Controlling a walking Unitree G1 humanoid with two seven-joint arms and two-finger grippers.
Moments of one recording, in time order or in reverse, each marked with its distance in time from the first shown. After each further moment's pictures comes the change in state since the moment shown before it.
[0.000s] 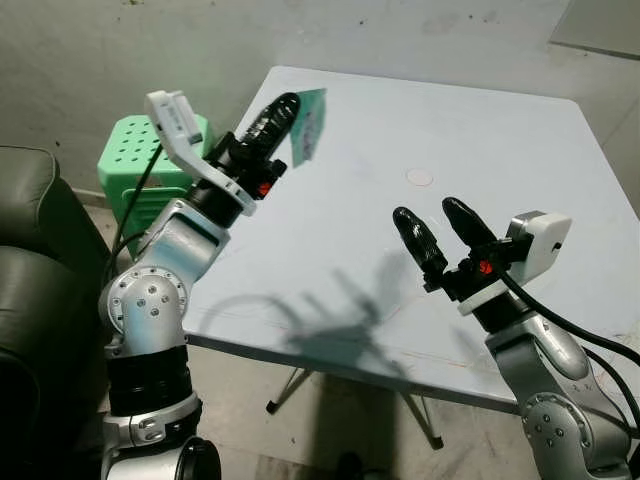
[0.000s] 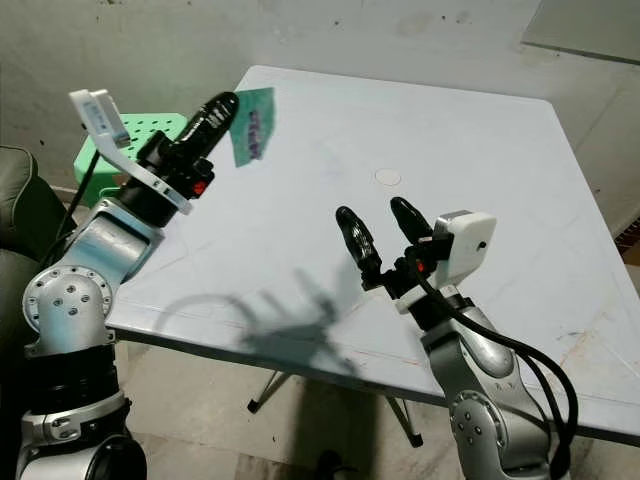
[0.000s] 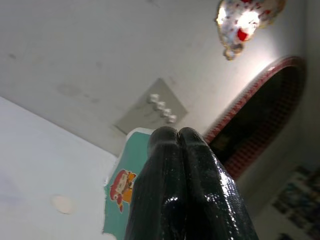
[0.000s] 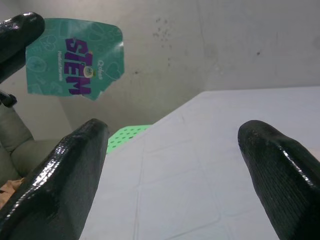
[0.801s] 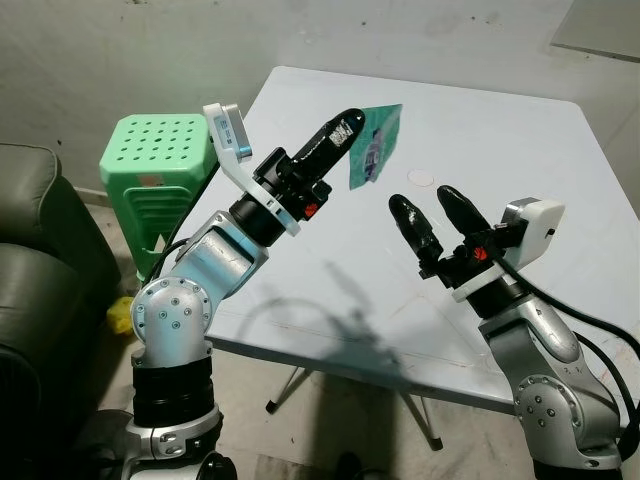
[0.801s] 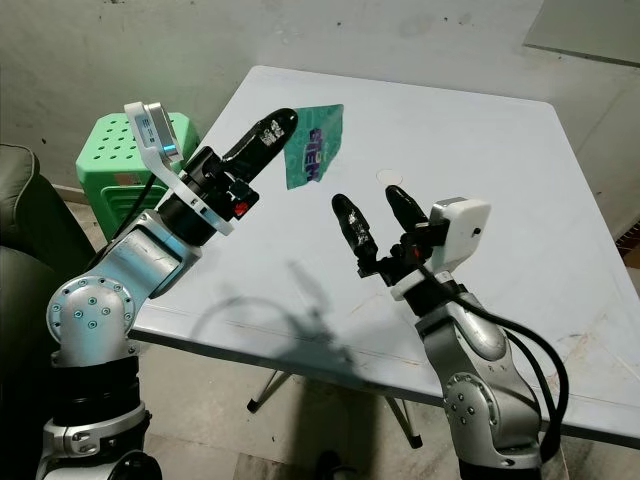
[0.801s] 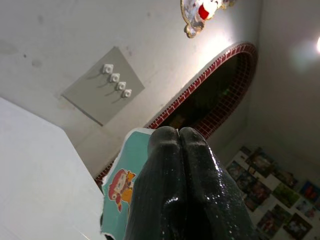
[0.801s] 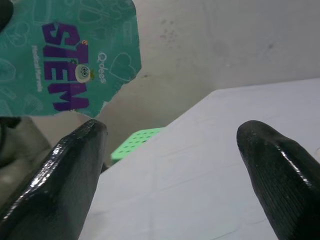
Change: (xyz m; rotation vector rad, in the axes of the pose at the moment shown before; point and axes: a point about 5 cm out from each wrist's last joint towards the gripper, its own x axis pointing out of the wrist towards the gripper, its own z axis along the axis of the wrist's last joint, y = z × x) left arm 0.003 -0.024 -0.026 -0.136 0.107 -0.146; right arm 0.009 -0.003 -0.002 0.112 -0.005 0.041
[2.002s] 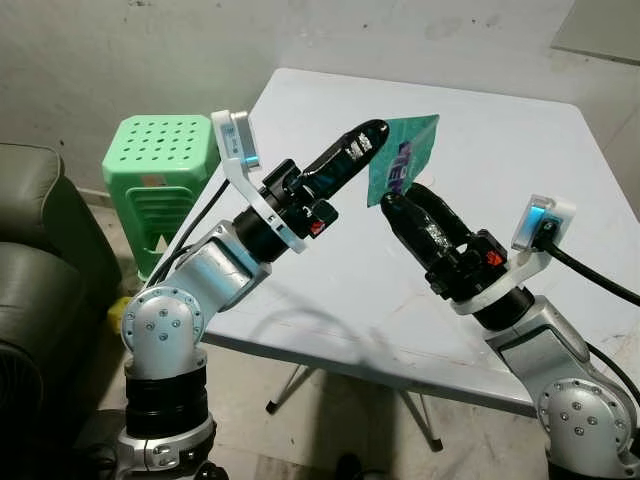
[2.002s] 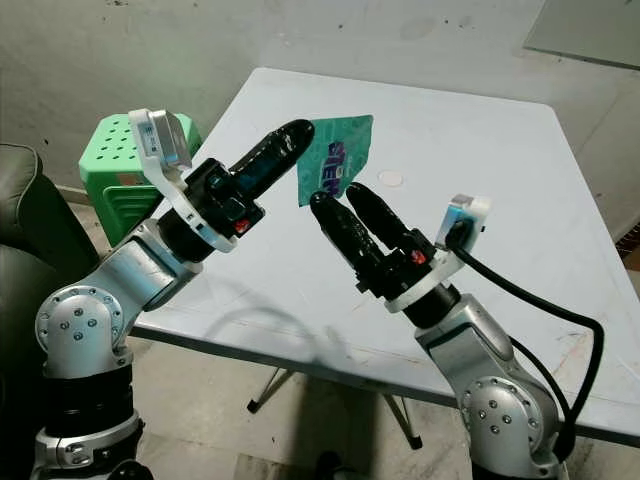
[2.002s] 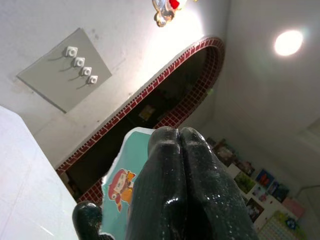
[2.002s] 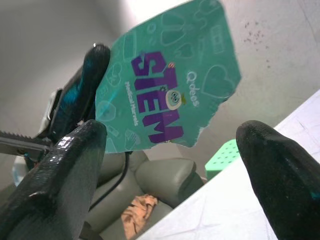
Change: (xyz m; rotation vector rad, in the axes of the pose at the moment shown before) left arm -0.004 -0.014 -0.004 -0.101 0.035 -0.112; right arm -0.006 0.023 0.015 0.283 -0.045 0.297
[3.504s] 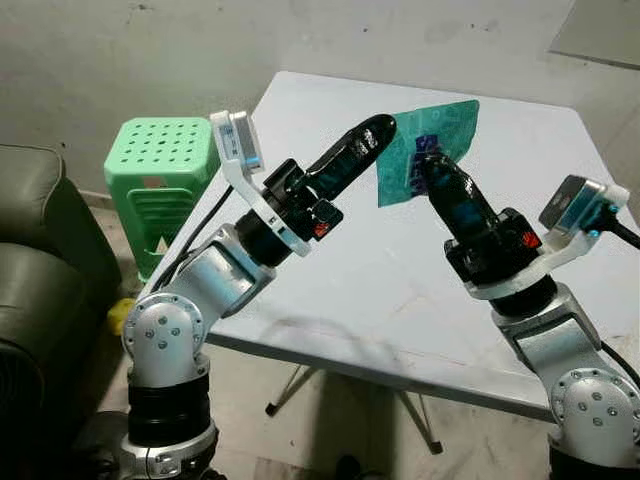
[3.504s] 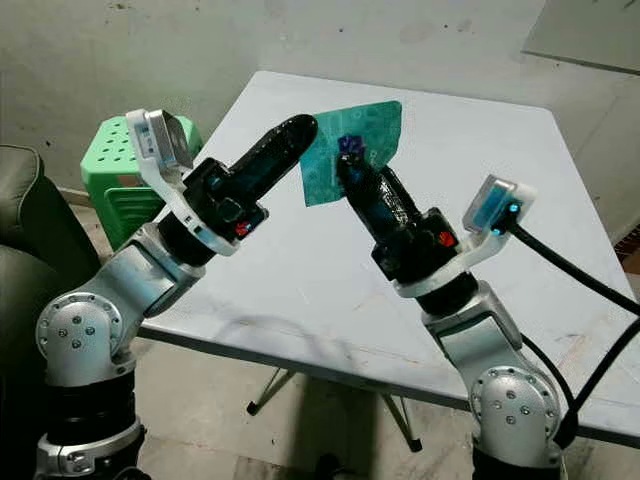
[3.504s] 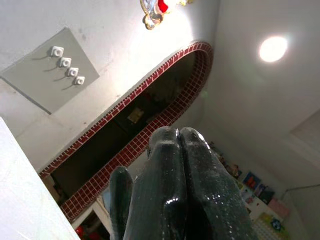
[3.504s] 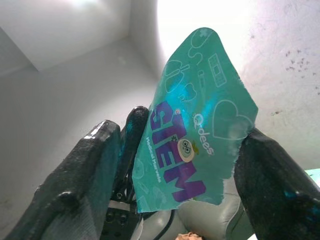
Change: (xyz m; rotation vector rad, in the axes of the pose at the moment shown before) left arm 0.003 -0.008 -0.007 -0.040 -0.010 -0.033; right arm 0.008 0.011 0.019 0.125 -0.136 0.140
